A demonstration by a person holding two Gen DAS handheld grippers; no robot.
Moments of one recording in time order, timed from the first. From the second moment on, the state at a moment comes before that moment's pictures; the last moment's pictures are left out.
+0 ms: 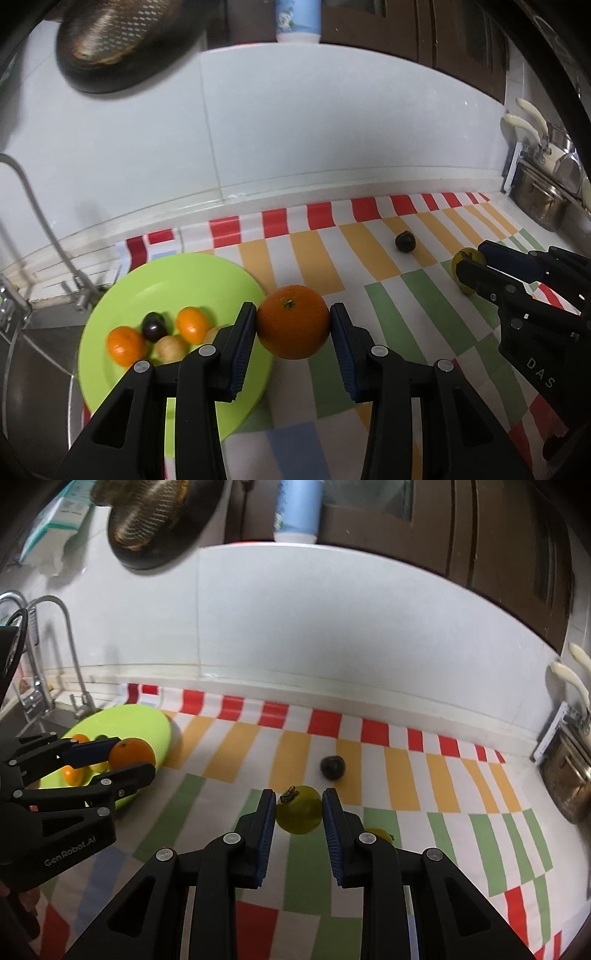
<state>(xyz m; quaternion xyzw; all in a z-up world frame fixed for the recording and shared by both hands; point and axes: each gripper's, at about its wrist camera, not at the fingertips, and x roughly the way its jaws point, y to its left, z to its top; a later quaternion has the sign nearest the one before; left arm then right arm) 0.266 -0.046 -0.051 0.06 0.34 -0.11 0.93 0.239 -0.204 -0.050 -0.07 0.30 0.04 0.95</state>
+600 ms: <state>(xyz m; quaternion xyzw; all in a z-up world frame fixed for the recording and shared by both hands) 0.201 0.002 -0.016 0.05 0.30 -0.06 0.95 0.189 -0.153 -0.013 -0.10 0.25 0.09 0.96</state>
